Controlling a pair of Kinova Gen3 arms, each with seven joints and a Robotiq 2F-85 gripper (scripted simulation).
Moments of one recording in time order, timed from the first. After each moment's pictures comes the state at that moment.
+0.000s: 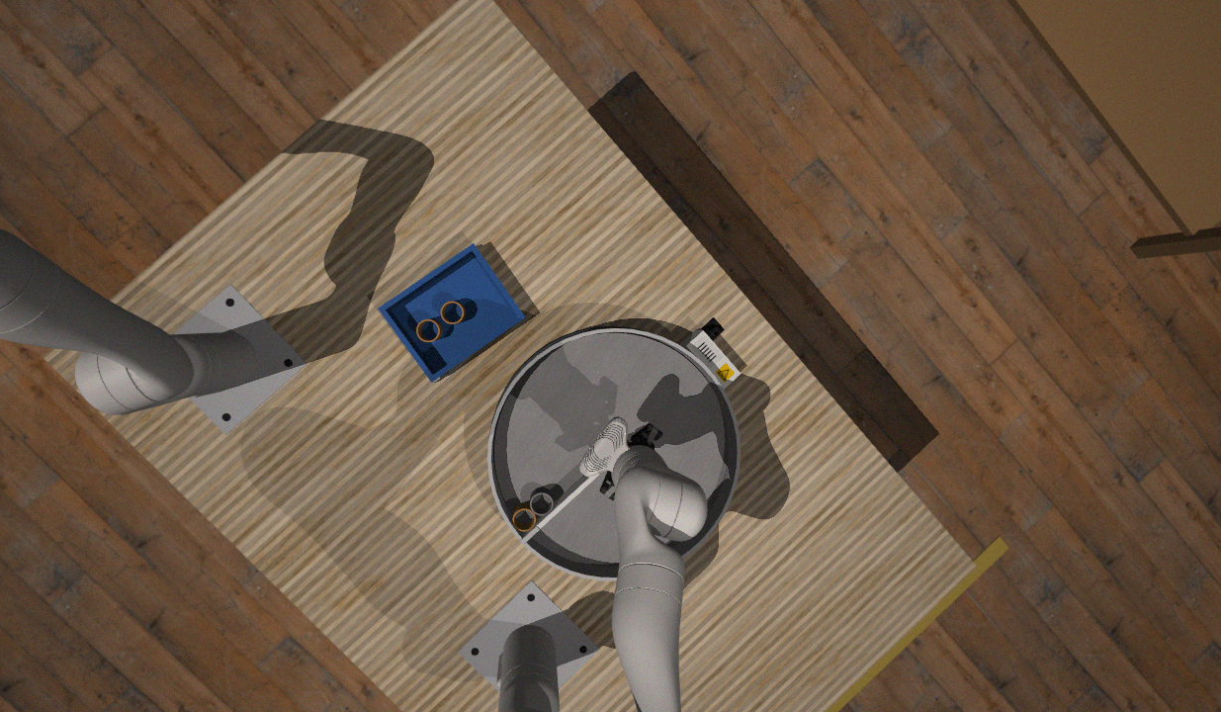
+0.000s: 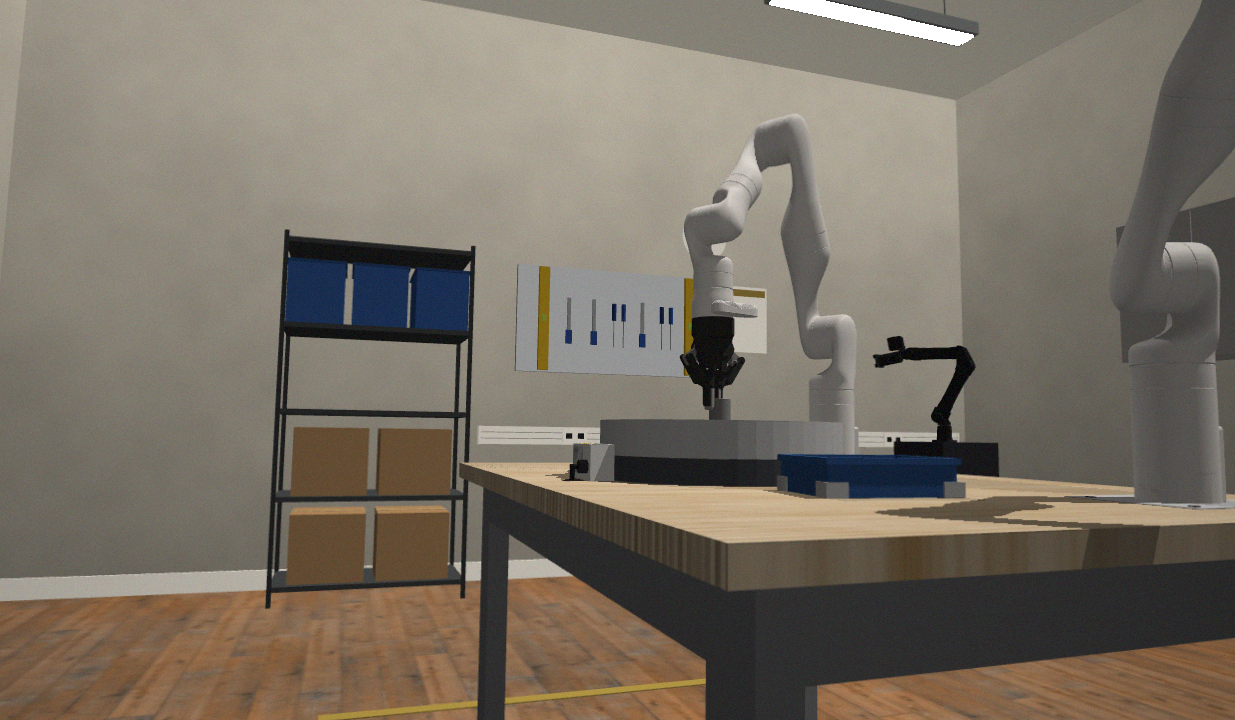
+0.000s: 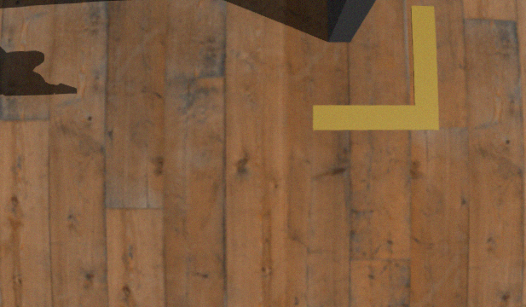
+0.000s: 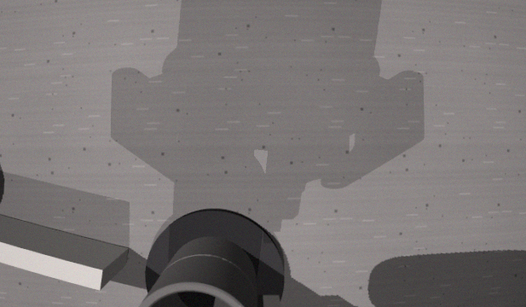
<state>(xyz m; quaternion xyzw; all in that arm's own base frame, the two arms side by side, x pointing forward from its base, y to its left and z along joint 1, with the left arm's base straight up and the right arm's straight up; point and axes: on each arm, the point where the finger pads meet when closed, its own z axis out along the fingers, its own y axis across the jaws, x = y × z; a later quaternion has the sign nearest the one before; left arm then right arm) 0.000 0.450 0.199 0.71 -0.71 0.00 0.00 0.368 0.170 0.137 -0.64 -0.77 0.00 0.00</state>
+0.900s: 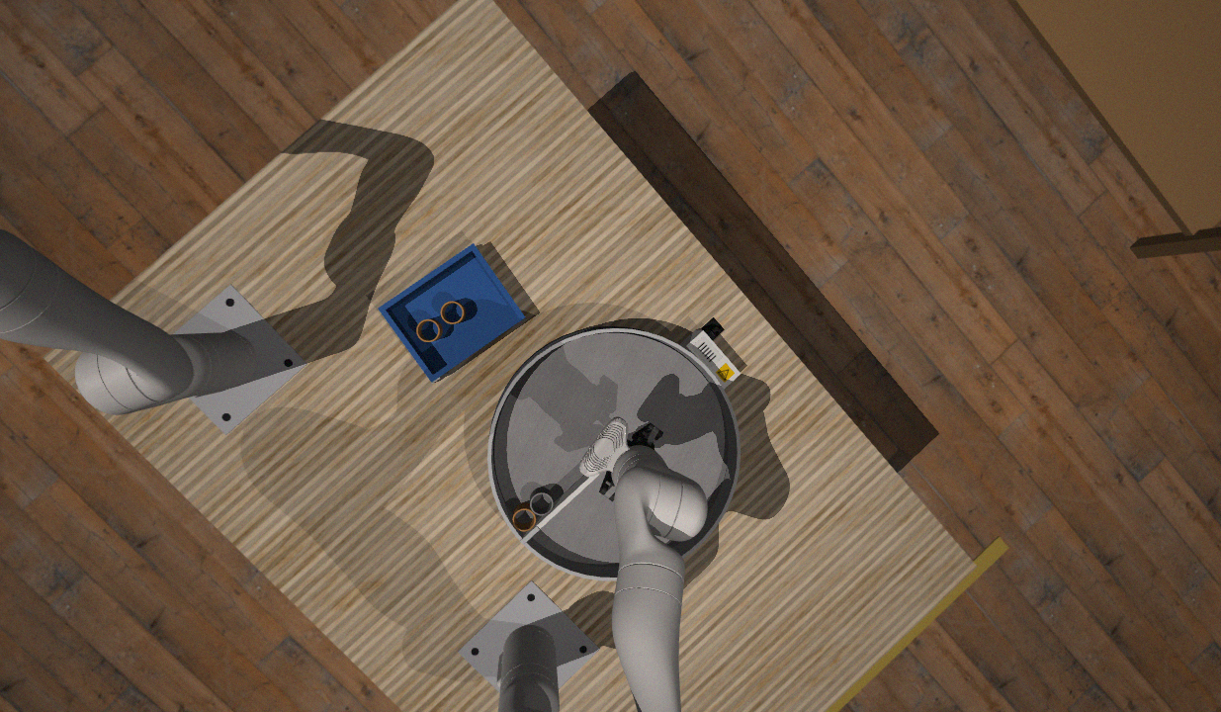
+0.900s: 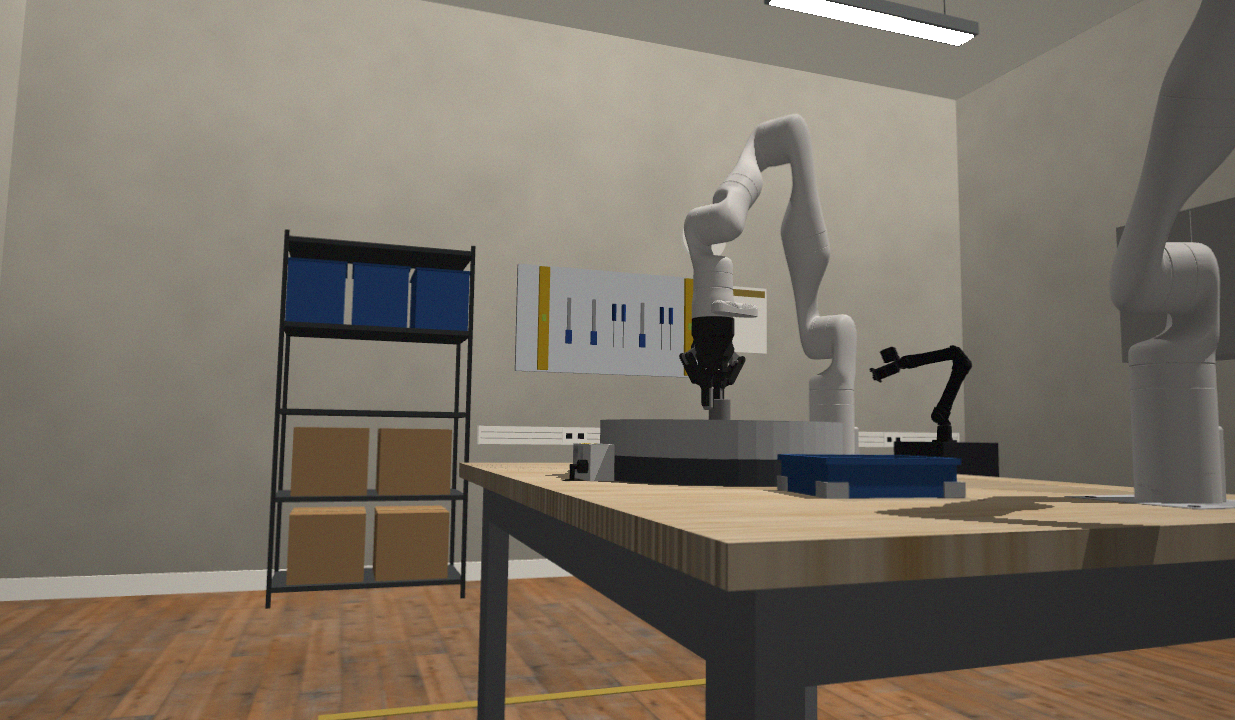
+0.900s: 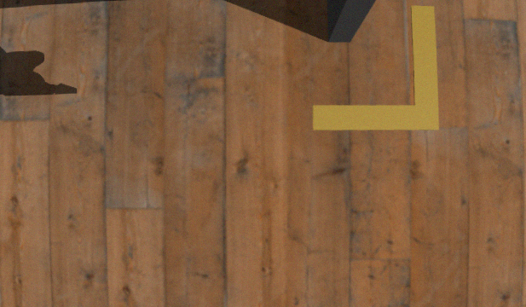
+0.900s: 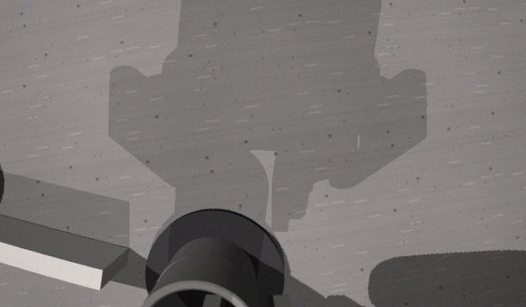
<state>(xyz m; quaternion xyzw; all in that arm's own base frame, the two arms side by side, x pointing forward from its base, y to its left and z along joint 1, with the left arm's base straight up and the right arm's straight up) 0.000 0.450 0.199 0.71 -0.71 0.00 0.00 0.368 0.170 0.137 -0.64 -0.77 0.00 0.00</state>
